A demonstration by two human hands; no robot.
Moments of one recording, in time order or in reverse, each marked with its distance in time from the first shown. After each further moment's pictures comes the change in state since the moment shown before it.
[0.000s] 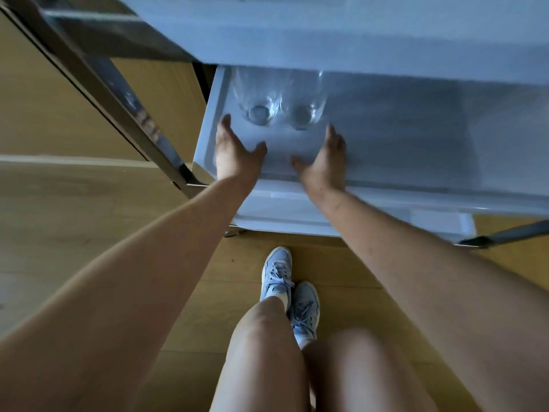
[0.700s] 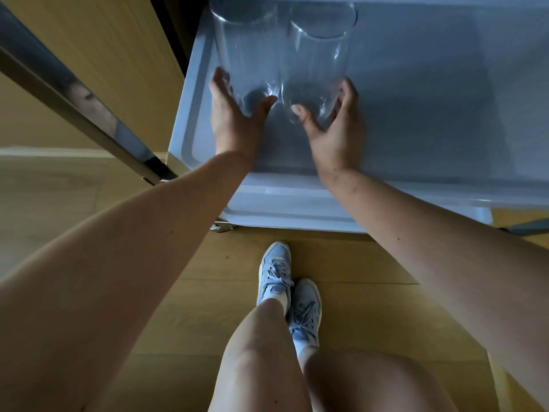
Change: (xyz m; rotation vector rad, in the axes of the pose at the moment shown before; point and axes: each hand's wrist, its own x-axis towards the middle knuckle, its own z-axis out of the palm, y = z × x) left_hand 0.027 0.013 0.034 -0.258 0.093 0.150; right_hand 0.034 0.012 0.005 0.281 0.303 -0.174
